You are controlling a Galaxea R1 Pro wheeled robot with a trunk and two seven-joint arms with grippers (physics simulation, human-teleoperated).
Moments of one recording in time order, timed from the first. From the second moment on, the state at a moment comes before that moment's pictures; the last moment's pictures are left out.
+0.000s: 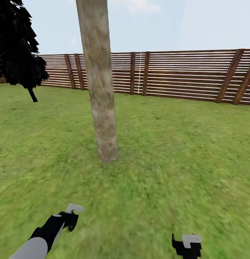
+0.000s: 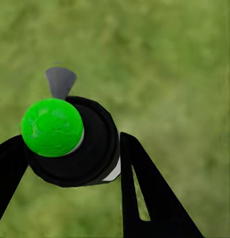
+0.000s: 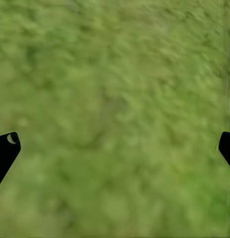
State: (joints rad) left arm -0.61 0.05 0.41 -0.37 -0.60 0.20 -0.22; right arm -0.40 0.00 -0.44 -0.13 0.59 -0.58 -0.29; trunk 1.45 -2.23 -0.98
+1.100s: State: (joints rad) left arm -0.61 0.03 0.41 -0.42 -0.57 0.20 -0.22; right arm -0.40 0.00 -0.44 -0.13 0.59 -0.58 -0.29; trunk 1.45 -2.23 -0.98
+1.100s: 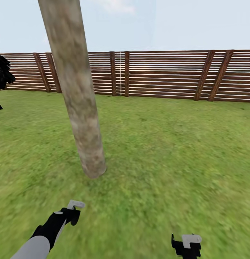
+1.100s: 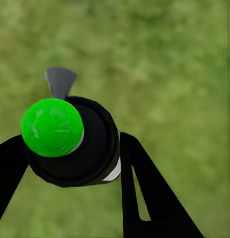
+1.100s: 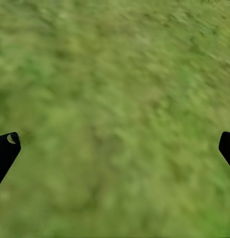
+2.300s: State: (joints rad) left arm -0.64 0.02 0.40 -0.54 -0.55 0.31 -0.19; right arm -0.40 0.00 -0.44 -0.13 0.59 -0.58 -0.29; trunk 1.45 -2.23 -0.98
